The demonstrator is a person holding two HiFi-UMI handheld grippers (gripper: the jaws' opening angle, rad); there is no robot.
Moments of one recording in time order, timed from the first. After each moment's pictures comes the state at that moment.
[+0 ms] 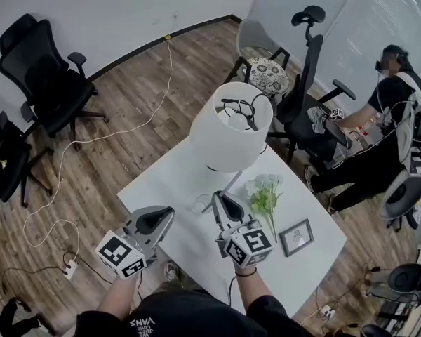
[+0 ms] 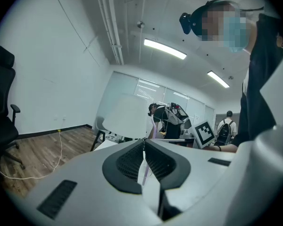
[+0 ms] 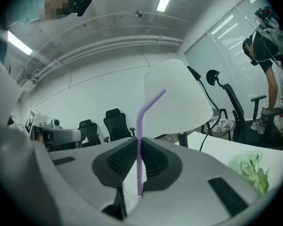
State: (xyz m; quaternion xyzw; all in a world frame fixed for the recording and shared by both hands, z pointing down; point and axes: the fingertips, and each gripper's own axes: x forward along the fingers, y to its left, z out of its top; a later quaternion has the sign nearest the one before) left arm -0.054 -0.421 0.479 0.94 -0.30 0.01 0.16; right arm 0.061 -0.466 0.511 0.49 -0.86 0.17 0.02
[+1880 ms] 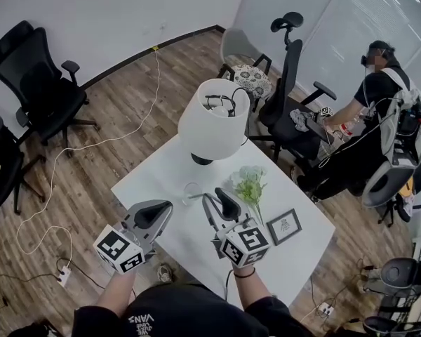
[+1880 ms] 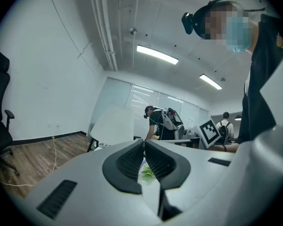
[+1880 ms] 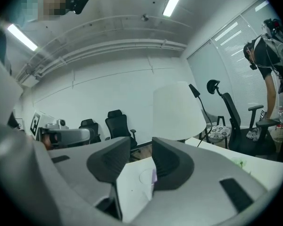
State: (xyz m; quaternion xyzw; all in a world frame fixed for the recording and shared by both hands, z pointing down) left arm -0.039 -0.382 0.442 0.95 -0.28 -0.02 0.13; right arm 0.065 -0.412 0.468 0.49 -0.86 0.14 0.03
